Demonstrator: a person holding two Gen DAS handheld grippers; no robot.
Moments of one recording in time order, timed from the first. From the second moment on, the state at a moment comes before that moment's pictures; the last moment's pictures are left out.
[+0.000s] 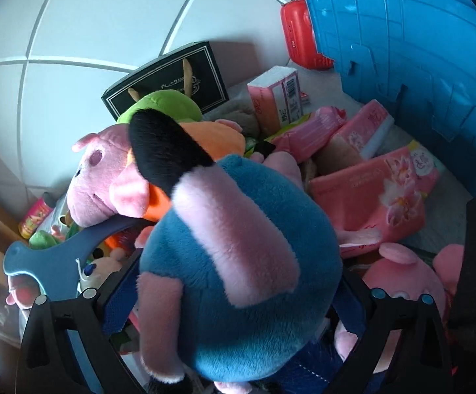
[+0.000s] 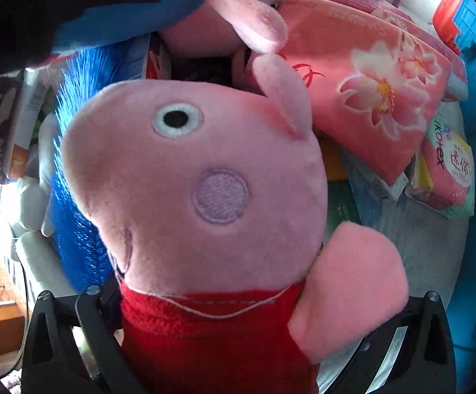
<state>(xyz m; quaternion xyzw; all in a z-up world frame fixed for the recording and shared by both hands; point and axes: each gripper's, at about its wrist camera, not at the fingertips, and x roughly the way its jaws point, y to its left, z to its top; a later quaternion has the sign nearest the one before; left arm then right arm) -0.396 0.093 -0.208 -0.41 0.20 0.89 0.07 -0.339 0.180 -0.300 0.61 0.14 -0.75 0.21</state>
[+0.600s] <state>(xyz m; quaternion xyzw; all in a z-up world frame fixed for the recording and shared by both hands) -0.334 0.078 -0.141 -0.34 0.15 0.92 0.08 -0.292 0.210 -0.208 0.51 0.11 -0.84 0.17</state>
